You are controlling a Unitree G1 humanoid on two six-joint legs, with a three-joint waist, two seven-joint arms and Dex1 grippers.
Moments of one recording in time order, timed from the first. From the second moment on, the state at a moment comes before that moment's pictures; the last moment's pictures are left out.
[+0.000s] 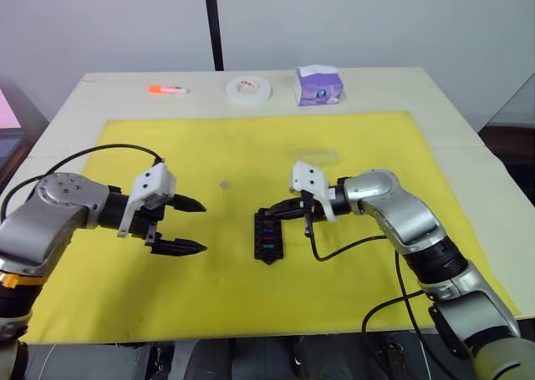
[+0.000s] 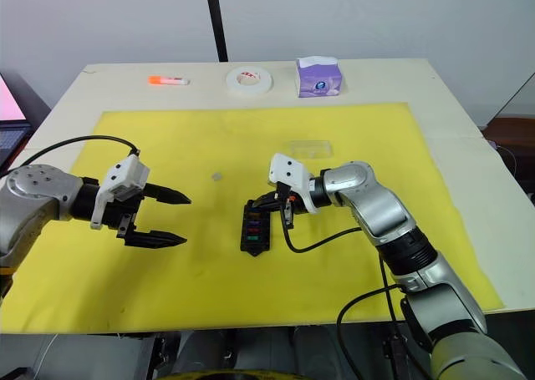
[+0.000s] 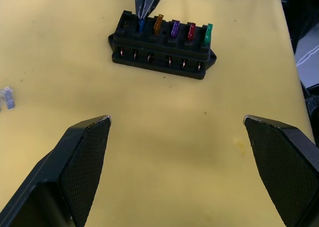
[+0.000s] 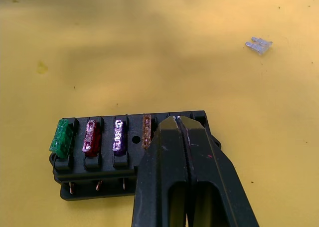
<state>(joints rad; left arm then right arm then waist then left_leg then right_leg) -0.39 1.01 -0.05 -0.22 -0.51 0.59 -1.35 -0.66 -0.55 0.37 -0.06 0.22 0.57 1.13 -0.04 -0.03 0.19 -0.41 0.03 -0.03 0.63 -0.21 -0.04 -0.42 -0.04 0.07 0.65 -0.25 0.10</state>
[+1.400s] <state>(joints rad) -0.45 0.95 0.26 0.74 -0.36 0.21 -1.13 -0.26 -0.91 -0.39 0.28 0.37 0.43 0.89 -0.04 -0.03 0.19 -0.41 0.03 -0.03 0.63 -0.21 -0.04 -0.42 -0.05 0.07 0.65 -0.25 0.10</state>
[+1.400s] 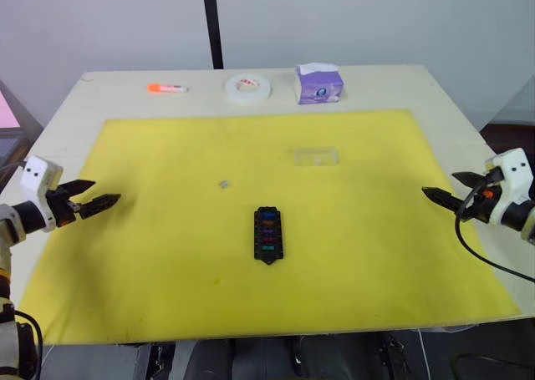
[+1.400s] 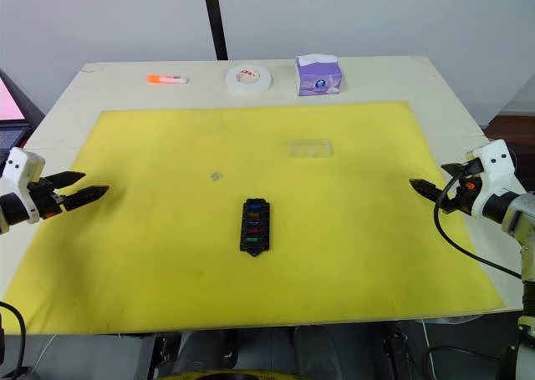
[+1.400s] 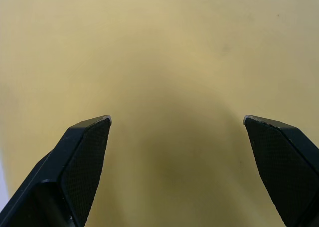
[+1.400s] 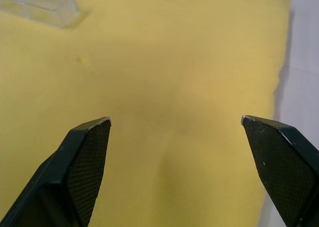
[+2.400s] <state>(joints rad) -0.91 0.78 0.04 0.97 -0.19 0.14 -1.30 -0.71 -0.67 0.04 -0.09 0.42 0.82 0.84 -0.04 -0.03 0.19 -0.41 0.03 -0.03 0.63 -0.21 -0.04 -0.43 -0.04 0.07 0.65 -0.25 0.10</state>
